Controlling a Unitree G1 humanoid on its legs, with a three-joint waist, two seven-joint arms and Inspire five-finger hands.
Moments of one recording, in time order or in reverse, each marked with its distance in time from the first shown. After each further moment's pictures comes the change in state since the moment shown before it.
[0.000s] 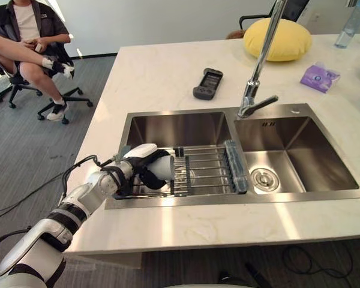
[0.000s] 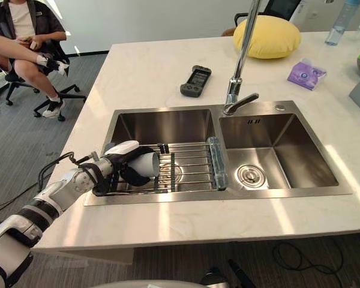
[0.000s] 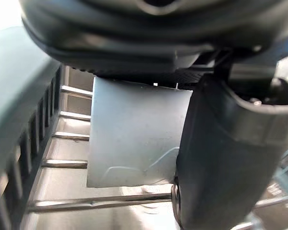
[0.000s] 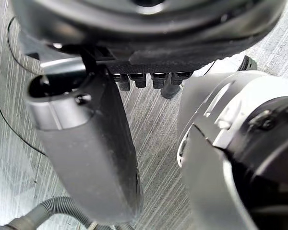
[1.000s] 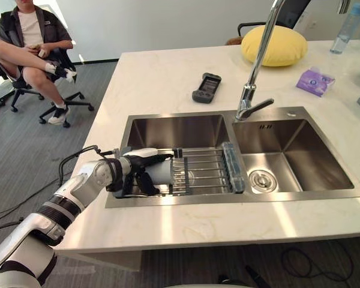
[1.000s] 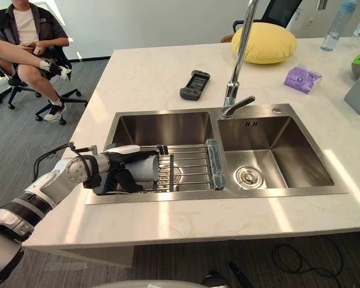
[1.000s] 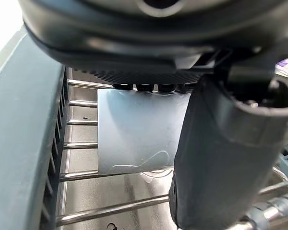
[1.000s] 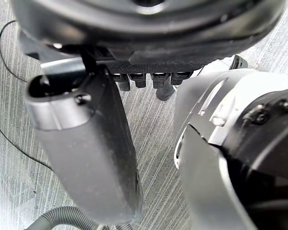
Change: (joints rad) left arm -0.086 0.033 0.003 0.025 0.136 0.102 -0.326; right arm 0.010 0.013 0.003 -0.001 0.010 0.048 -0.030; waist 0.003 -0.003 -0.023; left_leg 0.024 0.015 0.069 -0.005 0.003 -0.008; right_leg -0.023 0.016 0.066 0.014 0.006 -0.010
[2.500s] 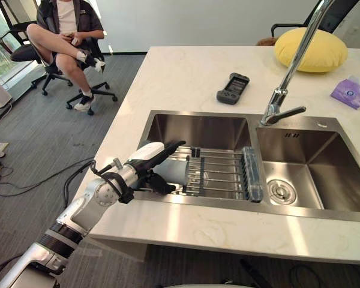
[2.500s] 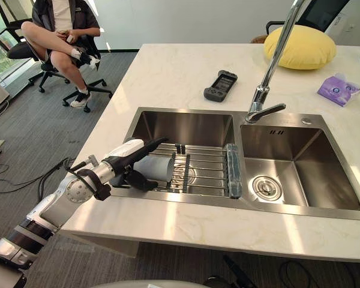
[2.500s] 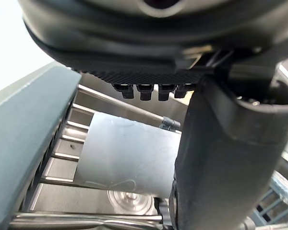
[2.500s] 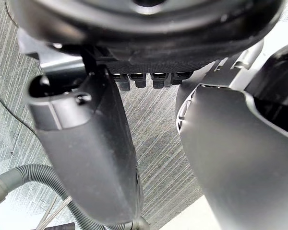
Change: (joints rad) left arm 0.192 -0.051 0.132 -0.249 0.008 -0.047 0.181; right arm -0.044 -0.011 0.070 -0.006 0.000 -0.003 -0.020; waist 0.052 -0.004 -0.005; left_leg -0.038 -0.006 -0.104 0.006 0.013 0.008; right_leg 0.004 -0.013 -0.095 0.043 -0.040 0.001
